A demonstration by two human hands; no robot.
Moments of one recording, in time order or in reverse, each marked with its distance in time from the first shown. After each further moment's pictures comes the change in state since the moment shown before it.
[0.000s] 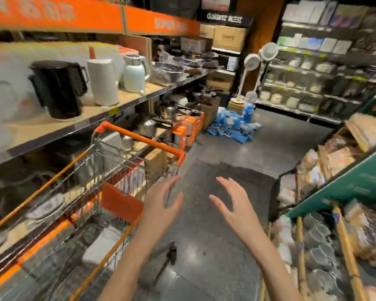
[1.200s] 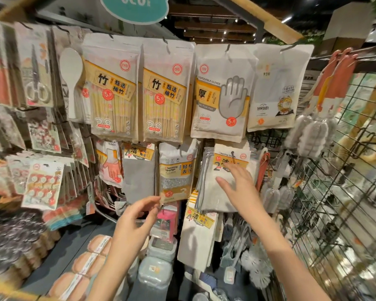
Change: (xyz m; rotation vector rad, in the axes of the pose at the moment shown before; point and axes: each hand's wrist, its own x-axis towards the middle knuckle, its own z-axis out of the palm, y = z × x) left_hand -0.178 0.407 0.508 -0.795 -1.473 0.621; right_hand -0.512 0.183 -0.395 -0.755 1.258 1.321
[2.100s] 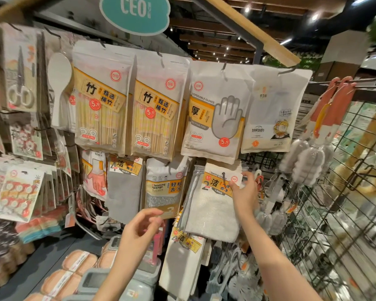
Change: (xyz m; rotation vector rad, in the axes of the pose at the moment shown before) left_hand 0.040 -0.009 0.060 -0.400 0.013 -0.098; right_hand 0.088 0.086 0.025 0.180 0.401 0.443
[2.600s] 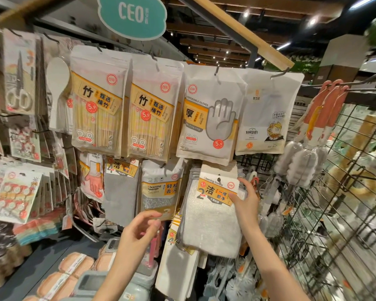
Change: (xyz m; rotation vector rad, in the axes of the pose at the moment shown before) left_hand -0.007 0.005 0.011 0.036 0.004 0.000; right_hand -0.024 0.001 -0.038 0.399 -0.220 -0.027
